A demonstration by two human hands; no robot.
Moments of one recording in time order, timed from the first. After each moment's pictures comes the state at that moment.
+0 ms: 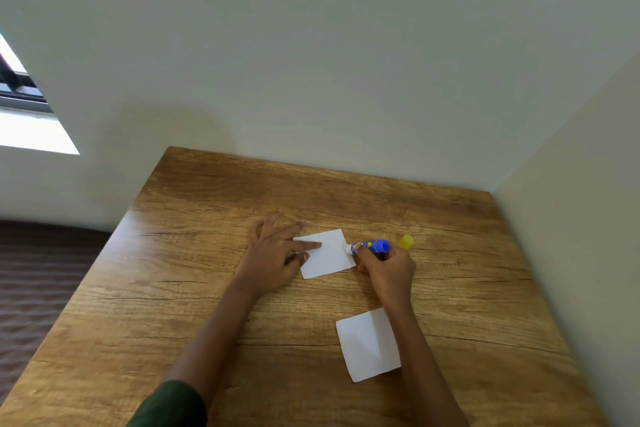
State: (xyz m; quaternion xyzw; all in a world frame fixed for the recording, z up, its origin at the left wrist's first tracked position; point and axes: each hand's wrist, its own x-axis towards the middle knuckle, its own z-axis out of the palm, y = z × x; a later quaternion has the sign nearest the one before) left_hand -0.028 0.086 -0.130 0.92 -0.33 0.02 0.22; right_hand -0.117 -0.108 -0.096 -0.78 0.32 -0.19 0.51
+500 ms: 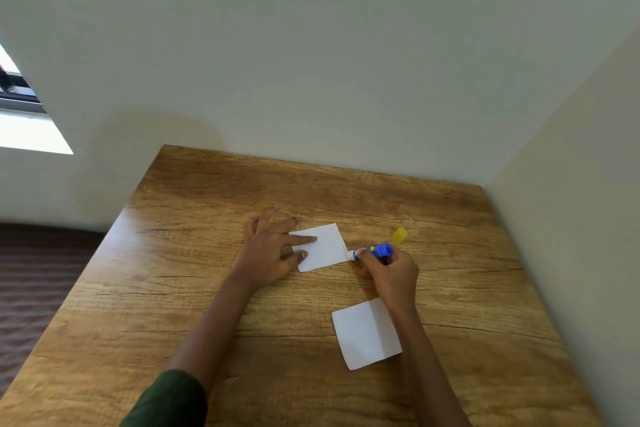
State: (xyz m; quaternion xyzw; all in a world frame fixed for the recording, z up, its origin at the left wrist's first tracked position) left_hand -0.030 0.088 -0.130 0.92 -0.33 0.01 0.23; right_hand -0.139 -0.112 -0.095 -0.78 0.32 -0.17 0.51
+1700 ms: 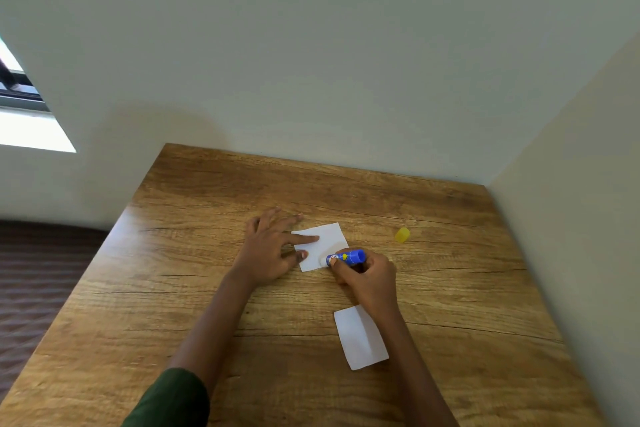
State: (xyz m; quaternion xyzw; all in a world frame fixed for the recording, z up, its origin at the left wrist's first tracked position) left_hand -0.025 0.089 -0.131 0.92 -0.33 -0.01 0.22; right_hand -0.141 -0.083 -0.094 -0.81 0.24 -0.11 0.52
